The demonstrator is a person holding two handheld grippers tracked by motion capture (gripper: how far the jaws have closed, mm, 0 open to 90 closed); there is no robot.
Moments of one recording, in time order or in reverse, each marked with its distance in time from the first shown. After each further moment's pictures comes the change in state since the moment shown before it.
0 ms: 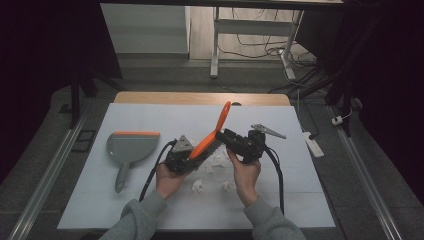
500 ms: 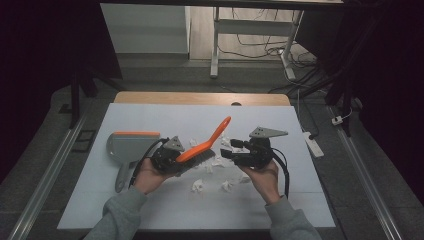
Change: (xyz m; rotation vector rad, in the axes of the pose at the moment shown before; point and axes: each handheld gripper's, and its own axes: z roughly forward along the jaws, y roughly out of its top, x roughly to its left) left arm 0.016 0.002 -0.030 0.262 -0.102 0.122; right arm -0.002 0.007 -0.026 0.296 0.069 -0.335
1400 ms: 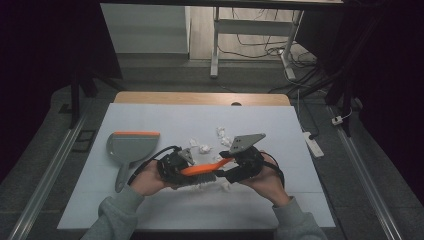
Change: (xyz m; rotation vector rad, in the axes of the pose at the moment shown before) left arm -0.026 0.015 0.004 0.284 -0.147 0.161; right arm 0.045 0.014 0.008 0.296 0.100 -0.384
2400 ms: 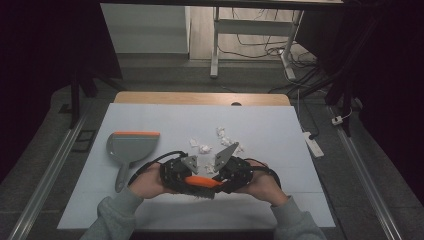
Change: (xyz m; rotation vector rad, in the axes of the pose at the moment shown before) left arm -0.020 0.009 -0.011 0.008 -0.103 0.135; right arm 0.016 -0.002 0.033 0.274 0.215 -0.150
